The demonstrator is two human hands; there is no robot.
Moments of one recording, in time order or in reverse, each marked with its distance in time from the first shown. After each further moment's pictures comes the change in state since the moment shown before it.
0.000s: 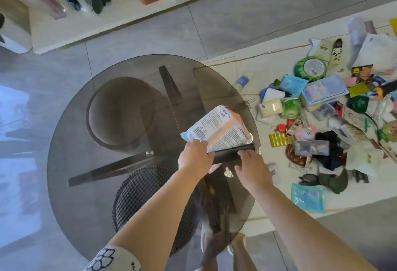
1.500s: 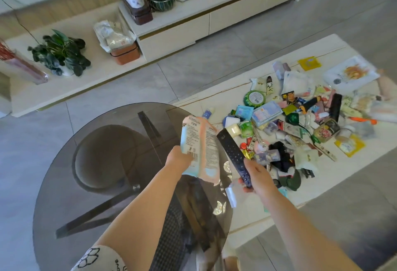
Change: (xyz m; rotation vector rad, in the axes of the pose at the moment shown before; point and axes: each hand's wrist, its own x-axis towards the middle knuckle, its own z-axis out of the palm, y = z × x) left_hand -0.020 0.063 -0.079 -0.440 -0.118 -0.184; right_hand -0.075 0.051 -0.073 1.346 0.093 0.338
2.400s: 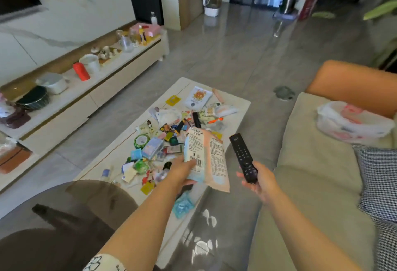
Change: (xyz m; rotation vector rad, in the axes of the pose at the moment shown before) left_hand -0.316 0.159 0.237 -0.179 -0.487 0.289; right_hand -0.253 0.067 -0.337 0.864 0.435 -0.136
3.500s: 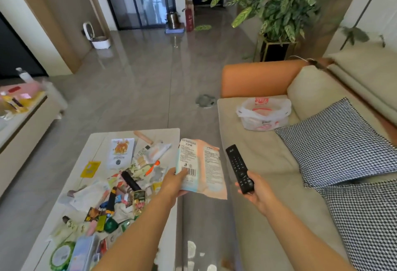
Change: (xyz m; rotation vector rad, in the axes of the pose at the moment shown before) left_hand 0.112 0.132 0.221 0.318 -0.402 0.119; right_hand 0.092 -0.113 -0.123 0.384 0.359 -0.106
